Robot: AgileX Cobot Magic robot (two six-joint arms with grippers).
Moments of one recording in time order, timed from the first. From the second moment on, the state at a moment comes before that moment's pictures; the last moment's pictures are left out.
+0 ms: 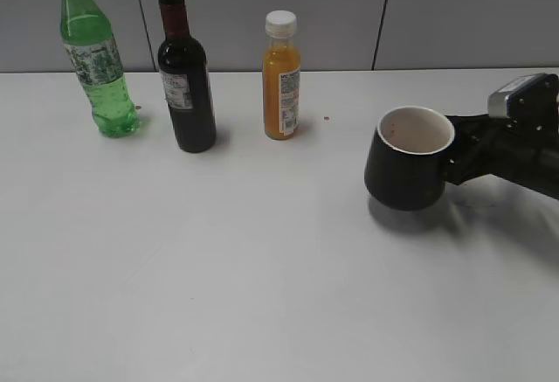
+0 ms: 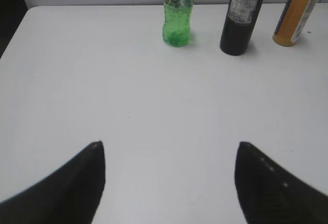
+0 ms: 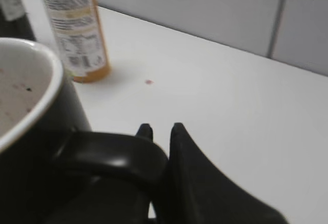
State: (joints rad) left arm -0.08 -0.01 -0.51 -0.11 1.06 0.09; right arm -0.07 2.08 -0.73 -0.87 -1.16 0.26
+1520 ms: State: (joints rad) left arm -0.08 -0.01 -0.51 -0.11 1.06 0.09; right arm 0.26 2.35 -1.17 -1.30 -1.17 0.56
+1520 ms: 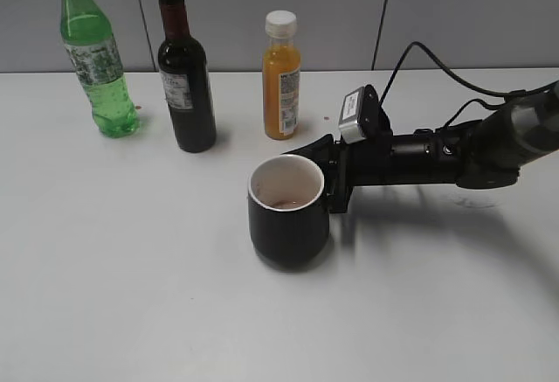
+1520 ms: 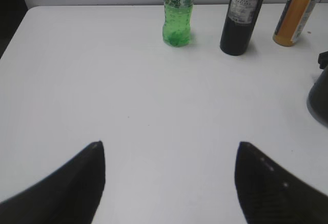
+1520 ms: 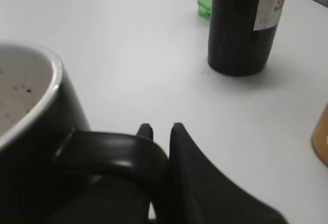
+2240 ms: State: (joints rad) left arm -0.08 -0.01 -0.51 -0.11 1.06 0.09; right arm 0.27 2.36 -1.17 -1.31 -1.17 0.52
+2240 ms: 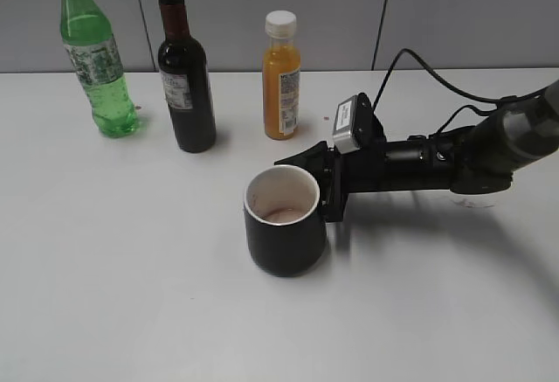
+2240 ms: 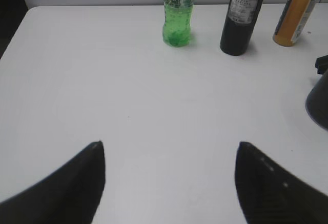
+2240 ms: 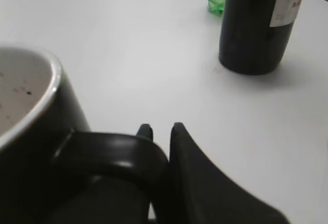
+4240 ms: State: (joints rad) left arm -0.08 -0.01 -0.51 -0.11 1.06 0.09; right arm 0.01 2.24 -1.17 -0.93 -0.94 0.50
